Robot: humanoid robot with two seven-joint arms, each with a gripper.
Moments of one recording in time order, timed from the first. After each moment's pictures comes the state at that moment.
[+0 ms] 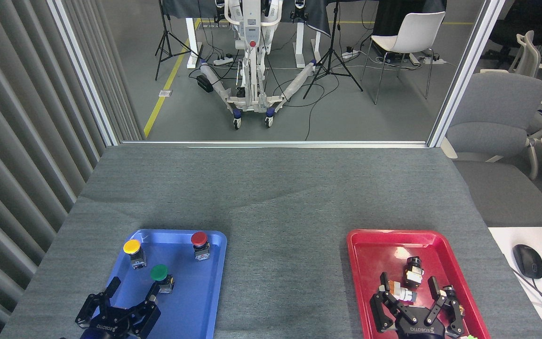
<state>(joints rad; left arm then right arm) 0.07 0.16 0.13 -1.38 -1.32 -0.42 0.21 0.22 0.11 -0.09 -1.70 1.52 -0.05 -0.12</state>
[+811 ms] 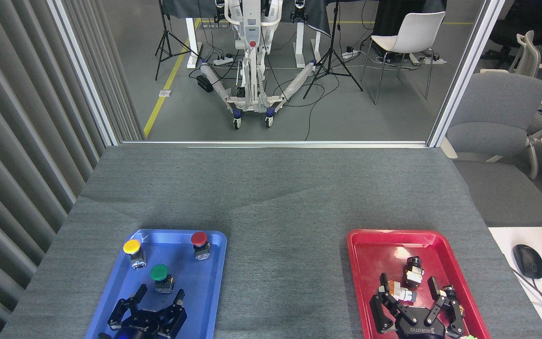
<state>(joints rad) -0.05 0.08 0.06 -1.14 -1.44 -0.34 0.25 0.22 0.12 -0.10 -1.71 1.54 -0.07 -0.12</state>
